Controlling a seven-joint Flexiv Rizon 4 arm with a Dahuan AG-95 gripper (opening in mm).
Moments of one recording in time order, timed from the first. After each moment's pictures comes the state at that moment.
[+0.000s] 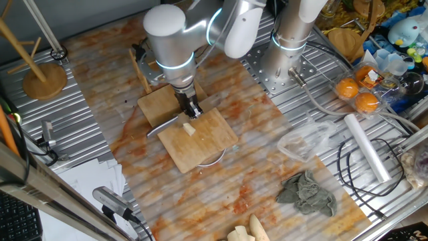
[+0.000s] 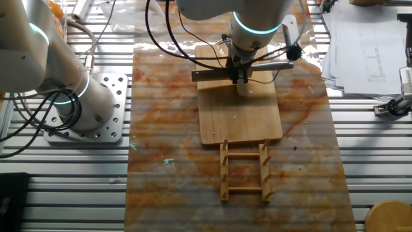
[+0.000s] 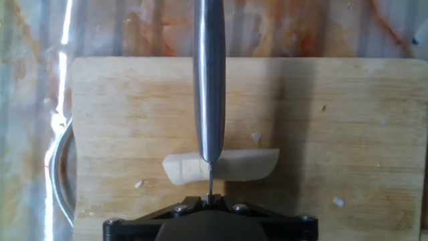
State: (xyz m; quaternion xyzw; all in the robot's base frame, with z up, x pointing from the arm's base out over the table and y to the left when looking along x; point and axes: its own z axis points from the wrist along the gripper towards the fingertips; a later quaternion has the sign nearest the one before) arm 0.435 0.079 0.053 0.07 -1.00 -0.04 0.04
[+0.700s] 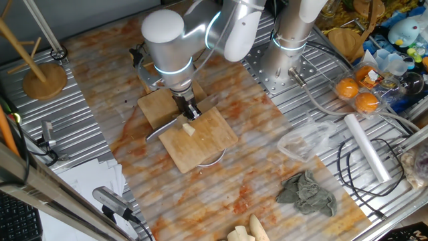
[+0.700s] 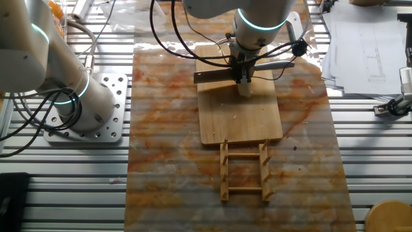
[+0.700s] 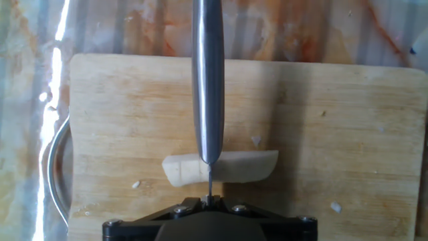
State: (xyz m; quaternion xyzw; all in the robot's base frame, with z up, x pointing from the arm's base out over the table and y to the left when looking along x) arm 0.445 0.080 0.049 0.07 -1.00 -0.04 0.04
